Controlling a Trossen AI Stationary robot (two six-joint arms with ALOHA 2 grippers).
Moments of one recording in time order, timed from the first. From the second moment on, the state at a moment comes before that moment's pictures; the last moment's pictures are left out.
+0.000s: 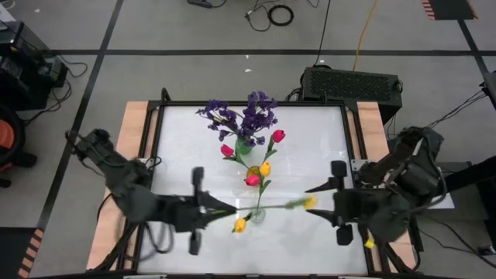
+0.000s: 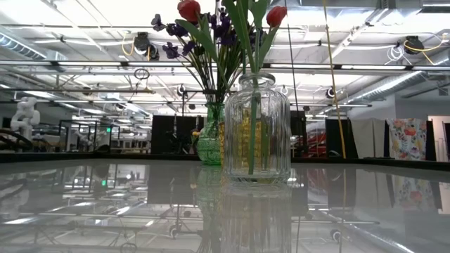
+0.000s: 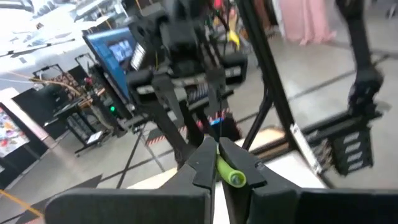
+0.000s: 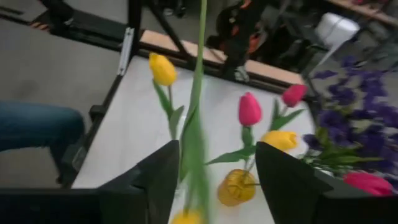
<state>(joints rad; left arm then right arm) -0.68 1.55 1.73 -0.25 -0.65 0.40 0.81 1.49 1.91 -1.15 0.73 0.30</state>
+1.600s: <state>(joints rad) -0.52 1.52 1.33 0.80 -0.26 0.70 0.55 1.31 0.92 1.19 0.13 -0.52</state>
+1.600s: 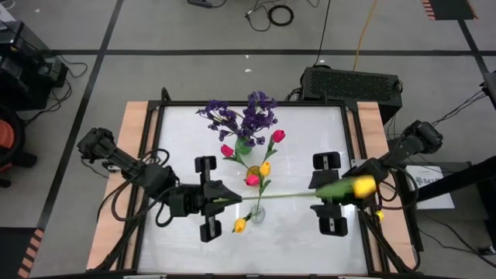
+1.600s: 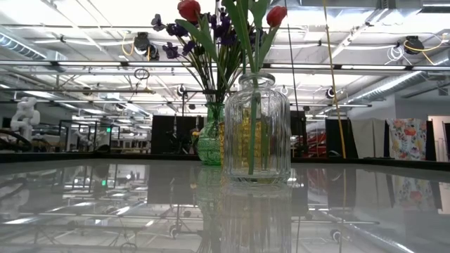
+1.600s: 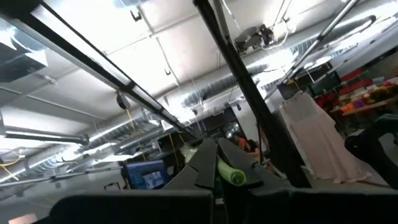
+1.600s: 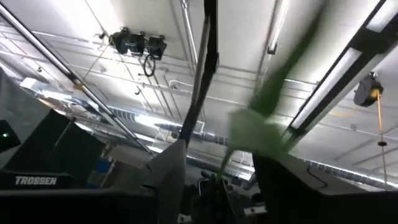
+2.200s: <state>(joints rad) -0.44 1.59 1.23 1.01 -0.17 0.66 0.51 1.31 0.92 1.21 0.07 -0.48</state>
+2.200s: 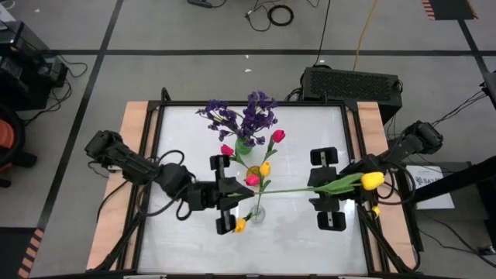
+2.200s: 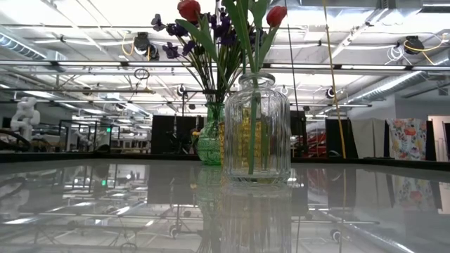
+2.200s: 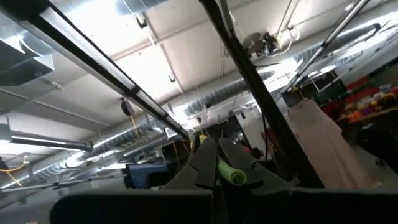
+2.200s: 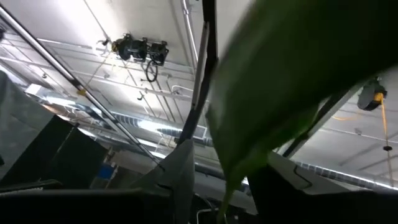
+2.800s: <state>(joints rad) -0.44 1.62 1.23 0.99 -0.26 0.64 0.50 1.31 0.92 1.21 0.10 -0.43</state>
